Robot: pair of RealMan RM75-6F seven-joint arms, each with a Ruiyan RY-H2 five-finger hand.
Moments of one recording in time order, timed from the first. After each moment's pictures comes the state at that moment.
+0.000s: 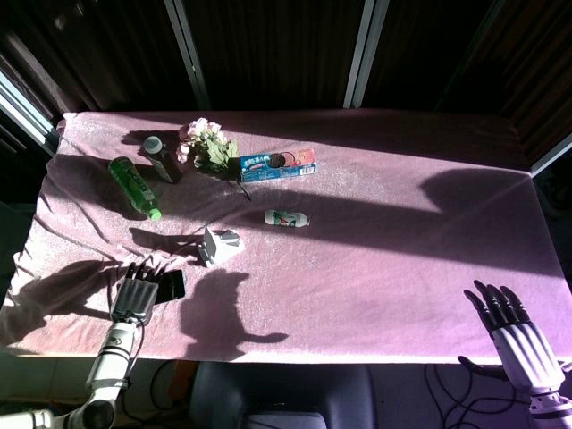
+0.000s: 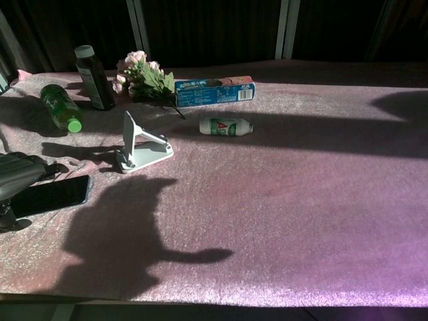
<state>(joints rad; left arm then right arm) -0.56 -1.46 -0.11 -1.74 0.64 1.15 1.14 0.00 -1.05 -0.08 -1.63 -1.73 1.53 -0.07</state>
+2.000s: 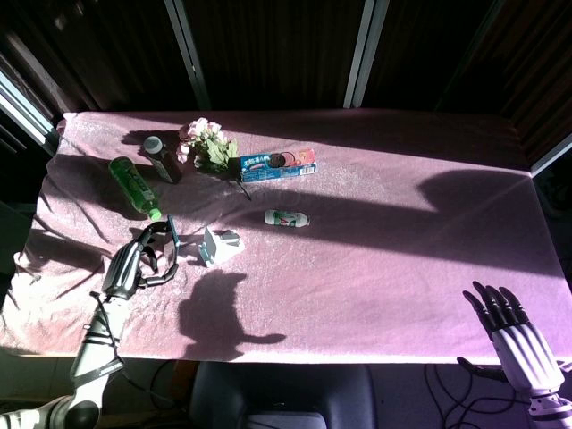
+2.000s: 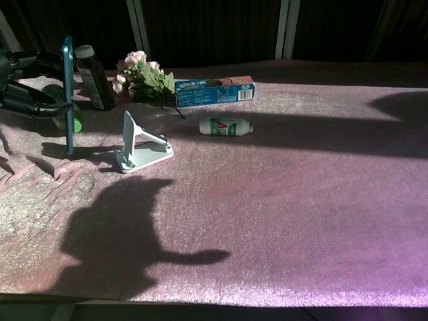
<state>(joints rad) -0.48 -1.38 -0.25 -1.81 1.06 1.21 -0.11 0.00 -1.05 -0.08 -1.63 -1.74 1.54 -0.07</state>
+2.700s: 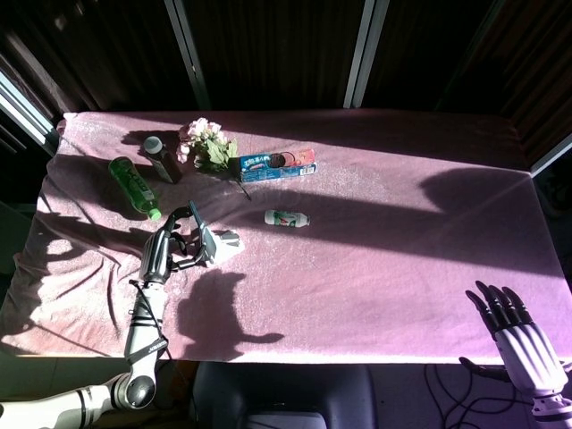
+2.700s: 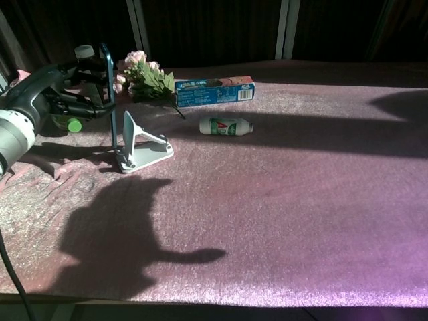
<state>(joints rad) -0.56 -1.72 -0.35 -1.48 1.04 1.24 -0.12 -0.01 -1.05 -0.08 -1.63 -1.74 1.55 -0.05</state>
